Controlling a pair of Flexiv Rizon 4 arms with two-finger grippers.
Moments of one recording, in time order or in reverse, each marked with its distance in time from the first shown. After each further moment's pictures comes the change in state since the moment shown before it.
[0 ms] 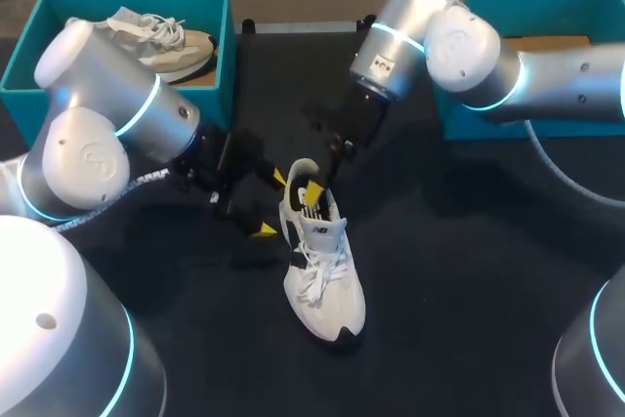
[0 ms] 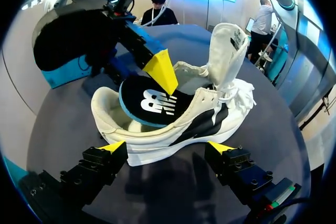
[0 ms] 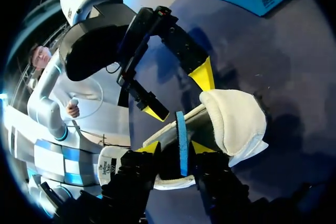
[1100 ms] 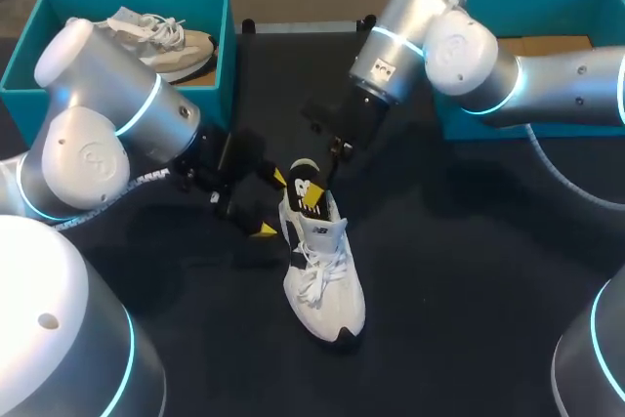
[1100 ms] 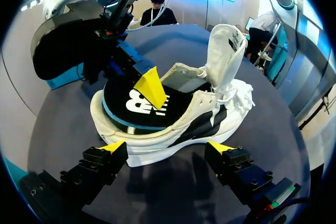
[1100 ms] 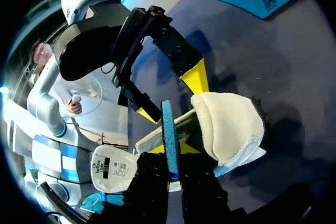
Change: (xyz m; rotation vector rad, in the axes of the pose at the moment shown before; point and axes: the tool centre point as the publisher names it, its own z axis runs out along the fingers) left arm 0.002 -0.002 -0.002 -0.007 0.000 0.005; right arm -0.010 0.001 0.007 -0.009 0.019 -0.036
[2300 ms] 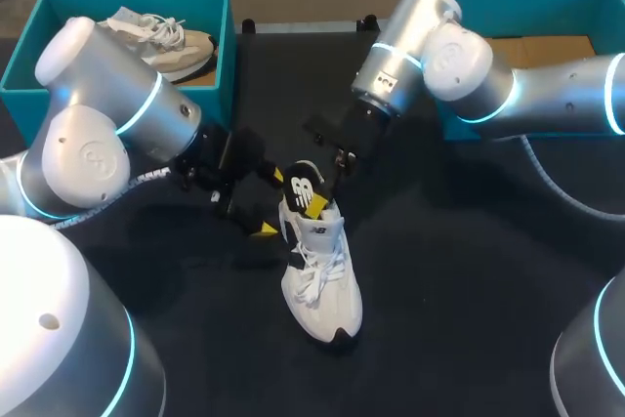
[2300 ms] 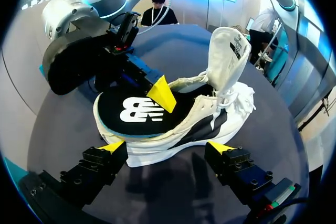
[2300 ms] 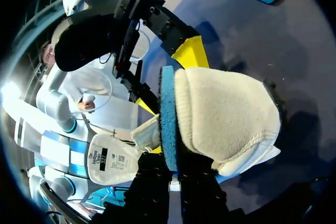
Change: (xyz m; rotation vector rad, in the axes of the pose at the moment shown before) left arm 0.000 -0.002 0.000 -0.003 0.002 -0.009; right arm -0.002 -0.015 0.016 0.027 0.127 0.009
